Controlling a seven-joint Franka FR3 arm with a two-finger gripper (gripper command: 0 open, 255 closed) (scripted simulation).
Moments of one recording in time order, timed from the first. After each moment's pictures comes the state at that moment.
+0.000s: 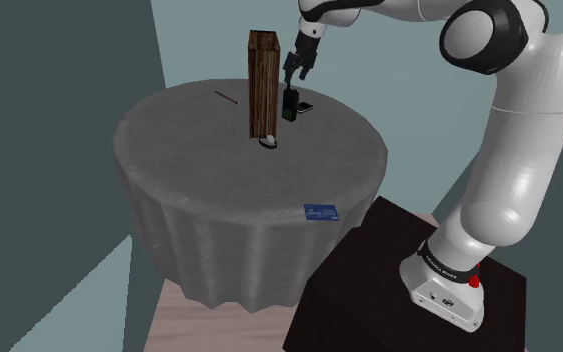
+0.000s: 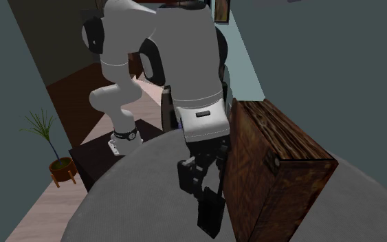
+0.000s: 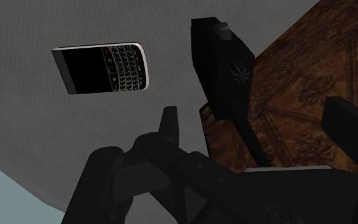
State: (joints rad) arm -0.09 0.33 -0.19 -1.50 0.17 1.97 -0.34
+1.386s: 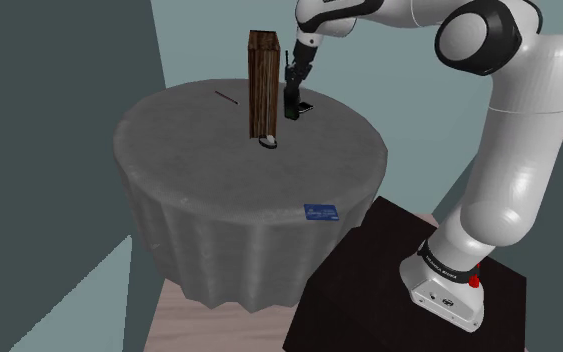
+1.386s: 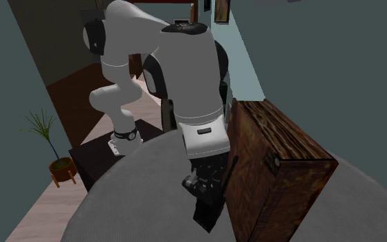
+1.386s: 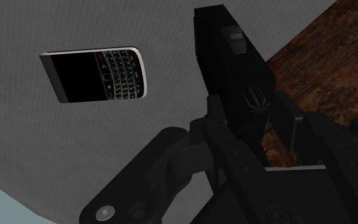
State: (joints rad) arm -0.09 0.35 -0.19 -1.54 0.18 2.03 -0.35
